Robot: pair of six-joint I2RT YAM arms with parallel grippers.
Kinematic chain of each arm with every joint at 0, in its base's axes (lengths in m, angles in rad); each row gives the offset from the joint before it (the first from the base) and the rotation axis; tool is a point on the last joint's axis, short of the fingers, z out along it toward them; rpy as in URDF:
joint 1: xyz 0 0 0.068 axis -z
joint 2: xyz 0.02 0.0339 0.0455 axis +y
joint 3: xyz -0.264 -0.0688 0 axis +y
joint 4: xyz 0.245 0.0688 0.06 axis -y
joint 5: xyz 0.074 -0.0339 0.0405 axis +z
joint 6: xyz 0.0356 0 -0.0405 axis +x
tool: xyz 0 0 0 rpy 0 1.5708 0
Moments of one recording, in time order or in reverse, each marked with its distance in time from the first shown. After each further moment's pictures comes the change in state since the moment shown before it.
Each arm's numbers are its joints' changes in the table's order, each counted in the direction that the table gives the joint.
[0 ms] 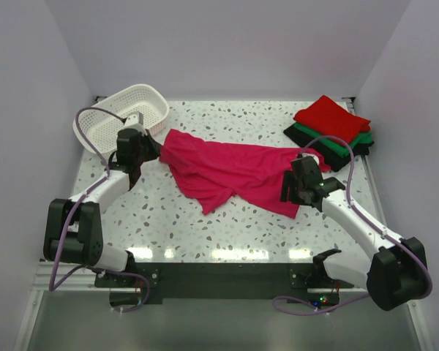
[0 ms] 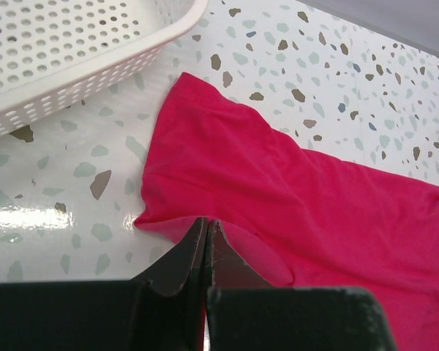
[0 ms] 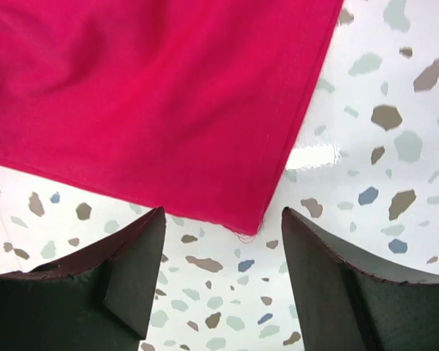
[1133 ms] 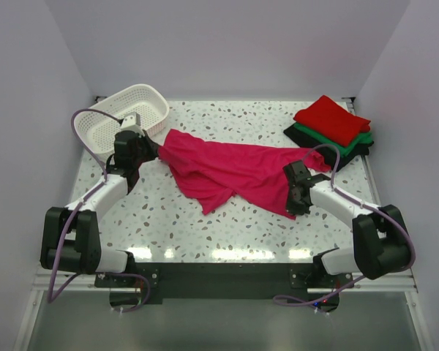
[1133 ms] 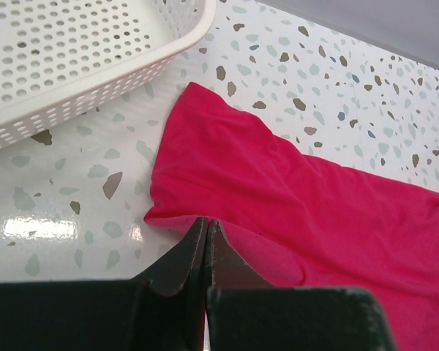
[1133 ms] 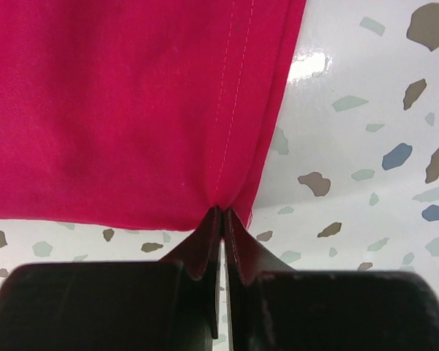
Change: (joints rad) left arm -0.001 -0.063 0.041 0.013 0.025 0.008; right arm 0.018 0.226 0.043 -0.041 0.008 0.132
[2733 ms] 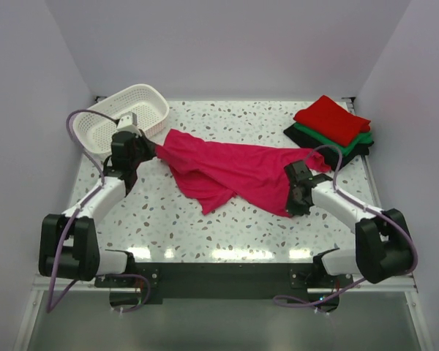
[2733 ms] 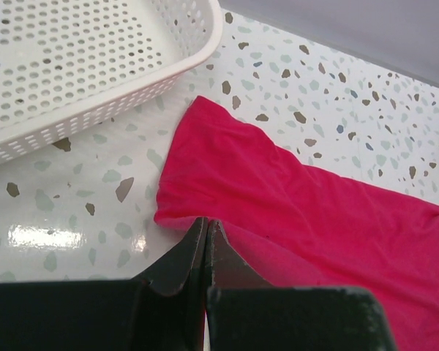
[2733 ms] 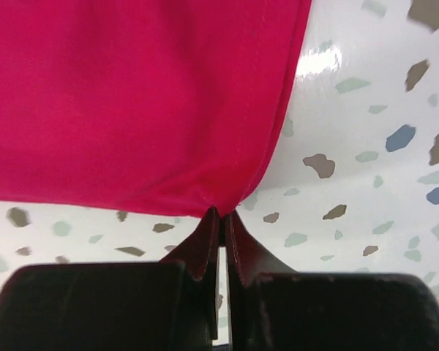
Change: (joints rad) left arm -0.008 -0.037 0.008 -0.011 0.019 0.003; right arm 0.000 -0.022 0.003 -0.031 0.030 0.047
